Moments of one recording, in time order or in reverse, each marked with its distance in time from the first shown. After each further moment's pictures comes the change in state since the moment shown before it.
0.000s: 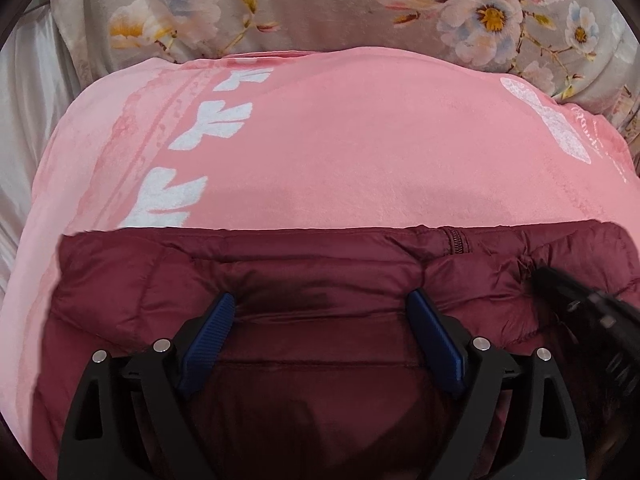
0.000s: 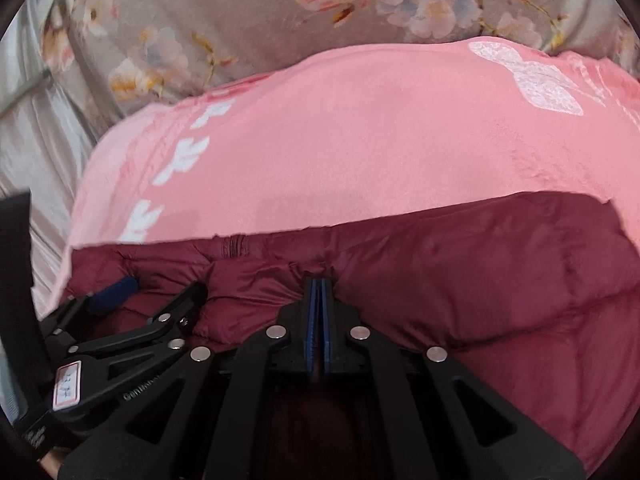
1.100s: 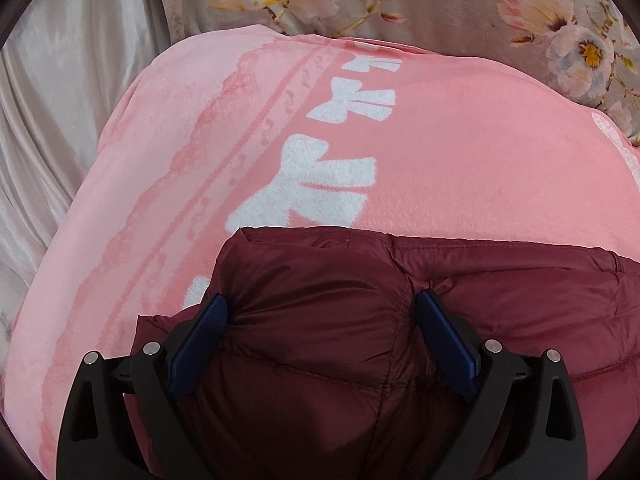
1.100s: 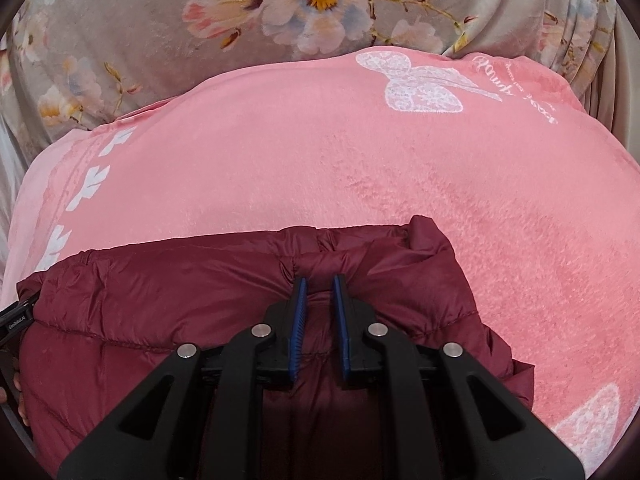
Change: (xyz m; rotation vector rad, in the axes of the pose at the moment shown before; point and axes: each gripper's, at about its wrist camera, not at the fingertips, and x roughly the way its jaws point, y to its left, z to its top) left arm 0.014 0.096 -0.004 -0.157 0.019 0.202; right arm -0.007 -0.083 -0.003 0.023 -0.035 -0.254
